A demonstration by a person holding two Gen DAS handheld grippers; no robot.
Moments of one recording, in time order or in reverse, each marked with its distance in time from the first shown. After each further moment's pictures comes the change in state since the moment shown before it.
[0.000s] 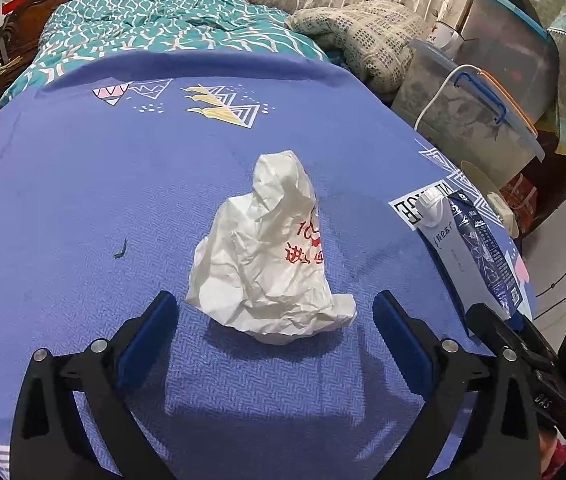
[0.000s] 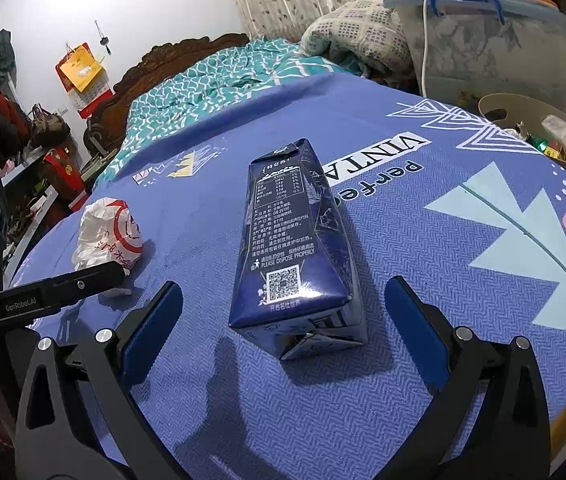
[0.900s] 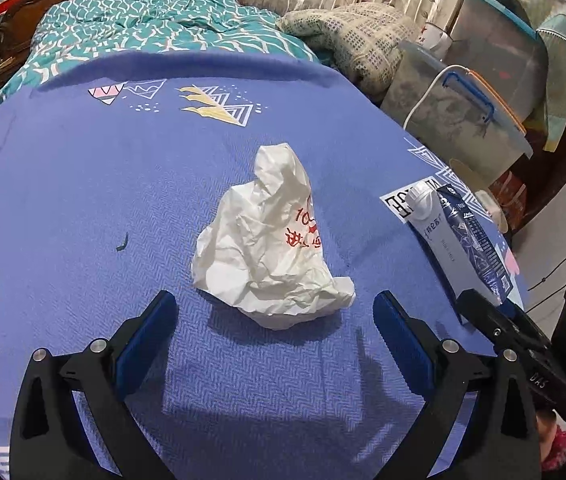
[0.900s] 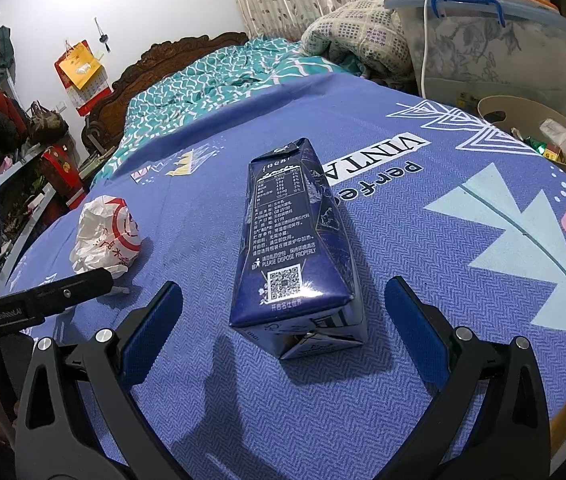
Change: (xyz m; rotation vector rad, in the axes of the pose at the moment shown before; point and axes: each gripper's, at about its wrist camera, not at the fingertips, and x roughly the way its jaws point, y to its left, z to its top) left arm -0.007 0.007 -0.005 0.011 -0.007 -0.048; right arm -0.001 0.002 -0.001 -0.006 0.001 -0.008
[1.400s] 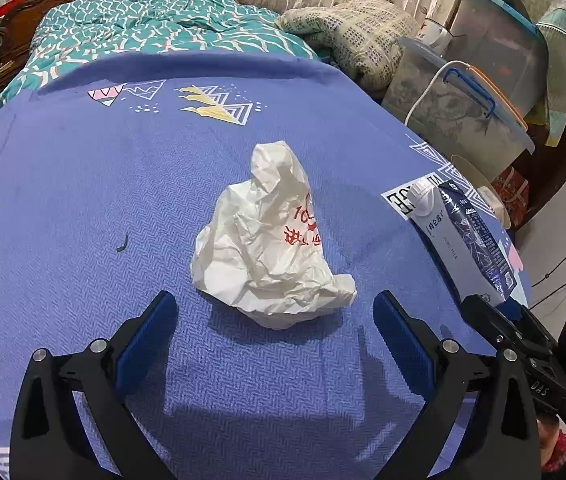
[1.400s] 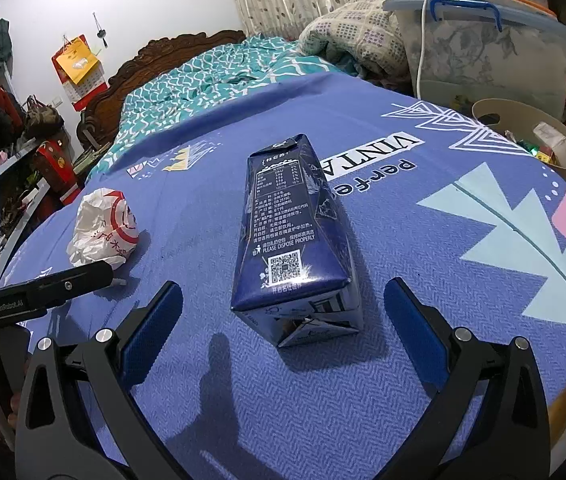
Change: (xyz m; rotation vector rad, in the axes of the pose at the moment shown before) left arm 0.000 -0.001 0.001 0.016 0.008 0.011; right arm -0.006 -0.005 -0.001 -0.017 0.005 -0.026
